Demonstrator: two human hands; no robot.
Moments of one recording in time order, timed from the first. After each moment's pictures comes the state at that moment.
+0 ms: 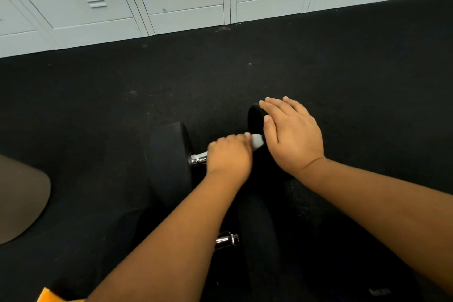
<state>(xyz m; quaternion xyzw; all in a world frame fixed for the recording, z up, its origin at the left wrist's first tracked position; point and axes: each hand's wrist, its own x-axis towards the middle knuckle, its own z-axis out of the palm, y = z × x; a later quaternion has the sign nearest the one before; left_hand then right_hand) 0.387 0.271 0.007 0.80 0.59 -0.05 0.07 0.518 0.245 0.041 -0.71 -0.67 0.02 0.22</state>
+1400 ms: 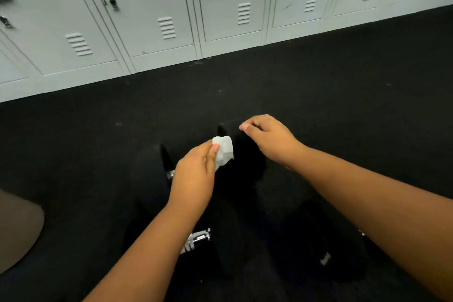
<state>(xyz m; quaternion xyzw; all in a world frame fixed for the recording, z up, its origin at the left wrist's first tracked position) 0.359 0.199 0.098 0.75 0.54 0.30 0.25 0.548 0.210 0.120 -0.70 -0.56 0.34 0.28</state>
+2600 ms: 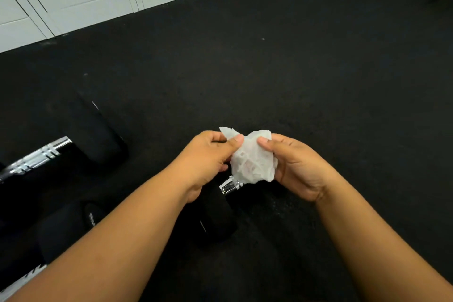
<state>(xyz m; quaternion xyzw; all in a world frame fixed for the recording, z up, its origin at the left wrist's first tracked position) 0.589 0.099 0.091 0.59 0.40 0.06 0.70 0.726 -0.024 0.084 -0.56 -0.15 0.56 0.59</state>
